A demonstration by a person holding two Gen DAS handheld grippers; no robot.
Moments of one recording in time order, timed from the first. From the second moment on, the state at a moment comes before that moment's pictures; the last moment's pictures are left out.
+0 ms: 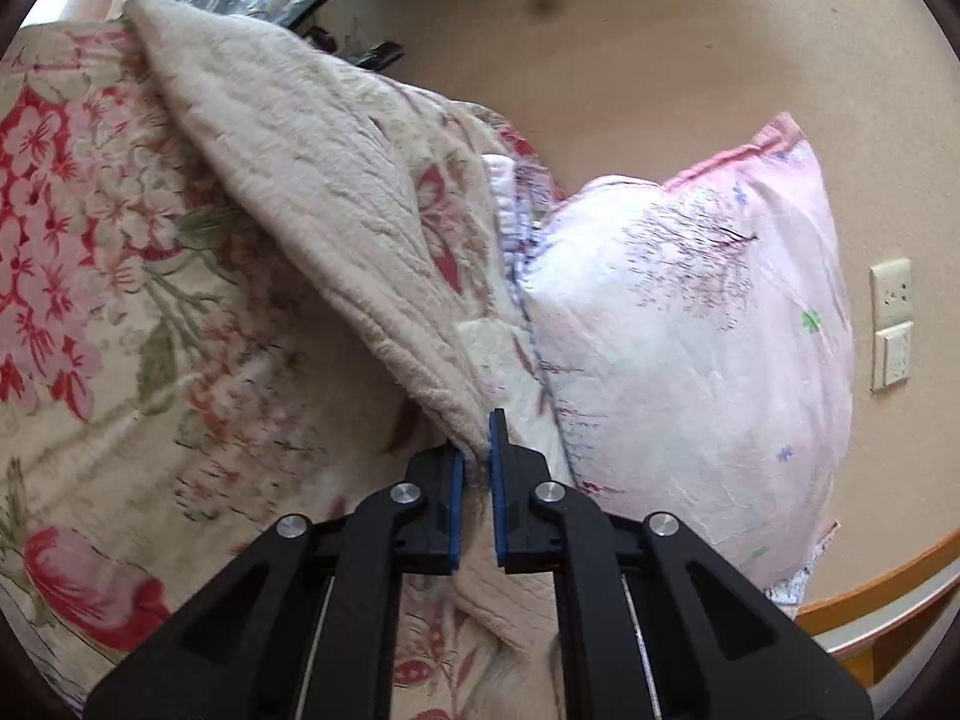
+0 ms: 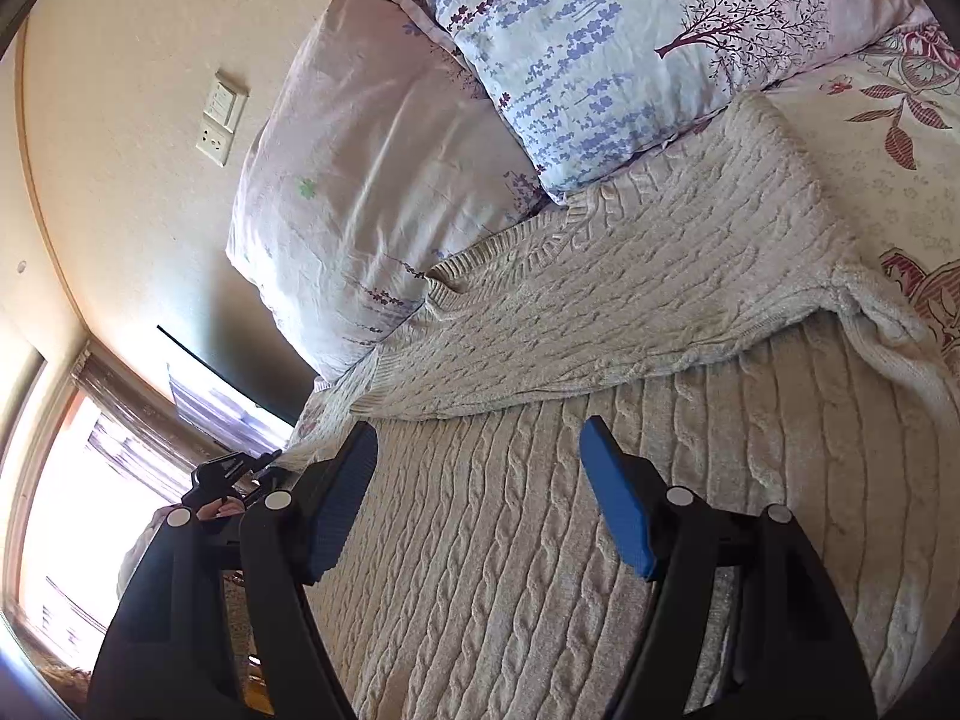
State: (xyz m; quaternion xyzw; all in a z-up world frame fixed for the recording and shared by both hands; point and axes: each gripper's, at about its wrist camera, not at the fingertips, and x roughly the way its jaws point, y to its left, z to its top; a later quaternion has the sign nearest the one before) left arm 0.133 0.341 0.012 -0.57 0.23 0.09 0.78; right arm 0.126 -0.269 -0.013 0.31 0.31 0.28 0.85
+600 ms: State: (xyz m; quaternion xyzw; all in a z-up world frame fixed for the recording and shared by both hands) left arm 0.219 0.082 0.024 -0.47 0.32 -0.19 0.80; right arm 0.119 -0.285 -0.015 0.35 0.28 0.29 0.84
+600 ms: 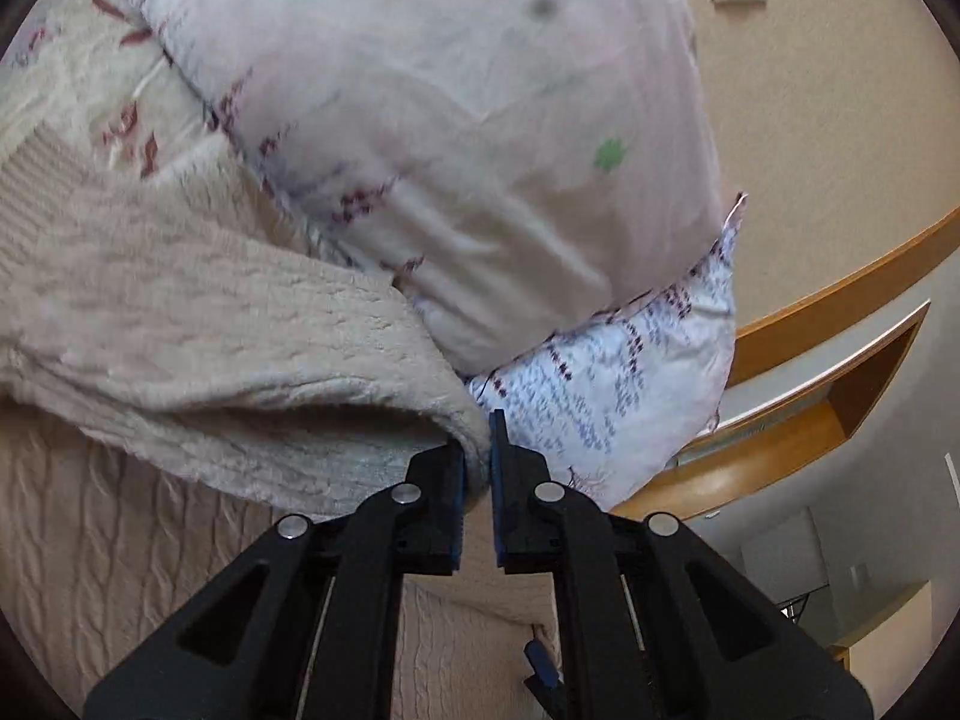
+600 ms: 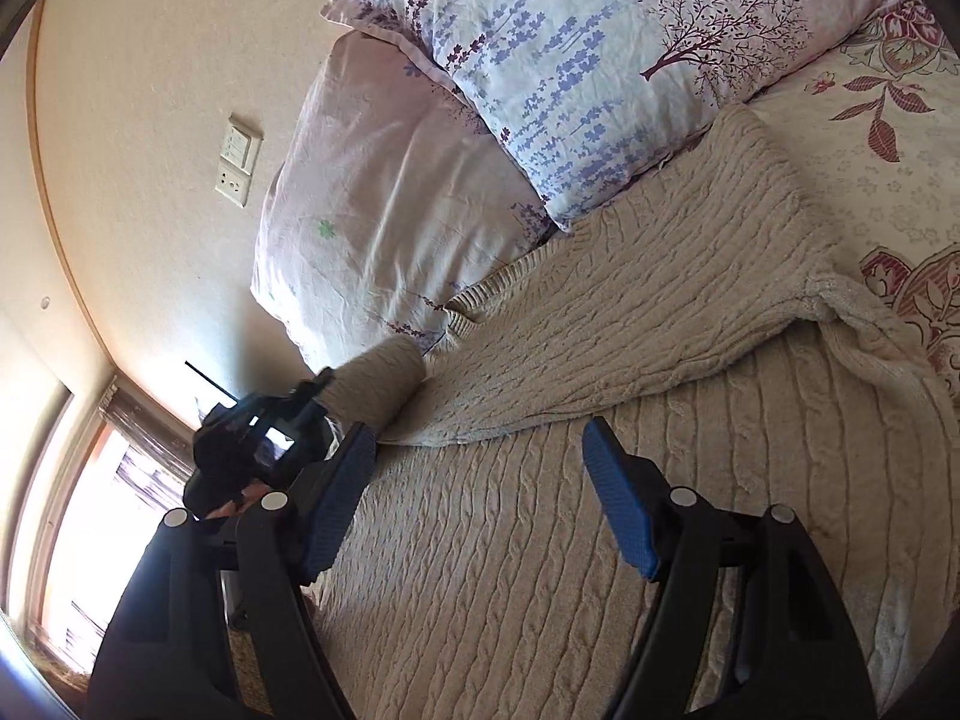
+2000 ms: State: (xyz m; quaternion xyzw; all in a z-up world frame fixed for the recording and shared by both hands) left arm 0.265 -0.041 0.051 -0.40 0.38 -0.32 0.77; right arm 0.112 -0.310 -0.018 0.41 0.22 0.30 0.83
